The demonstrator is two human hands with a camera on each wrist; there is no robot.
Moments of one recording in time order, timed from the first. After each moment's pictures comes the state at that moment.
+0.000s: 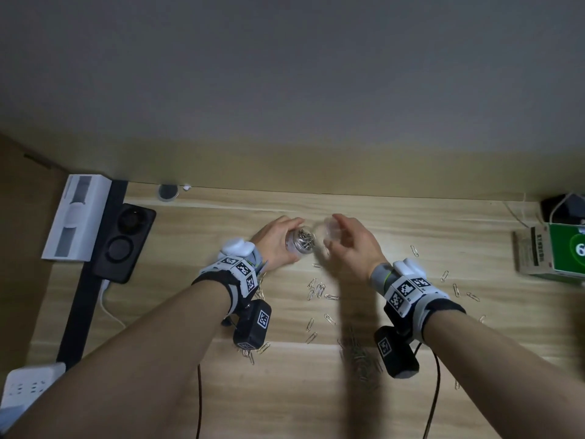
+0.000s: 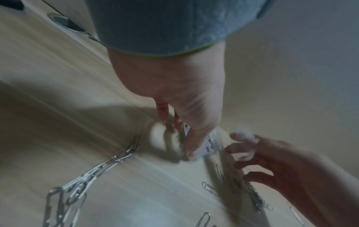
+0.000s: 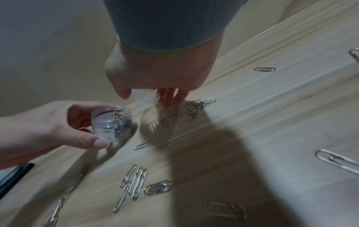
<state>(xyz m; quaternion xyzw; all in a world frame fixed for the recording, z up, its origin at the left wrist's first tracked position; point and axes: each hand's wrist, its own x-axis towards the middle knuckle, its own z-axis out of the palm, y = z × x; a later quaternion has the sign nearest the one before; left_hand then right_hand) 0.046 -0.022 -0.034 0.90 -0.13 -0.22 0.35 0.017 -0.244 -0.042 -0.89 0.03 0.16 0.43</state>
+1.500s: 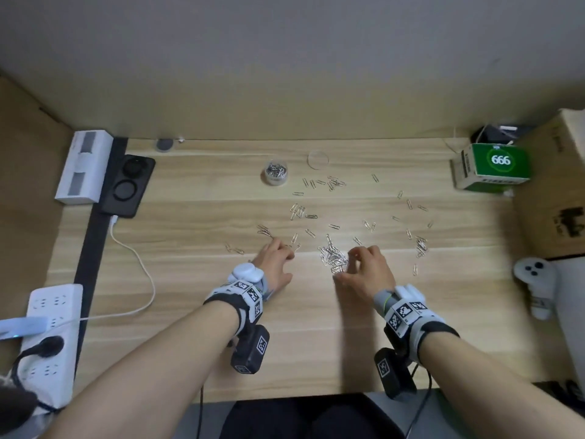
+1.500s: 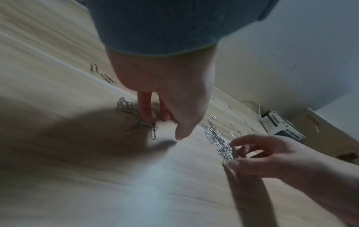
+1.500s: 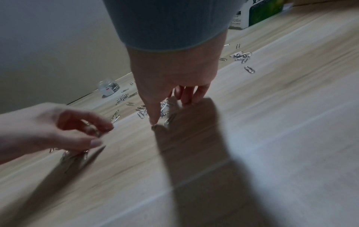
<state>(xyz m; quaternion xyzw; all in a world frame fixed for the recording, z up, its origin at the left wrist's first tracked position) -0.177 -0.028 -0.045 0.92 -0.15 -0.26 0.24 -0.231 -0.274 -0.047 -0.93 0.18 0.17 0.27</state>
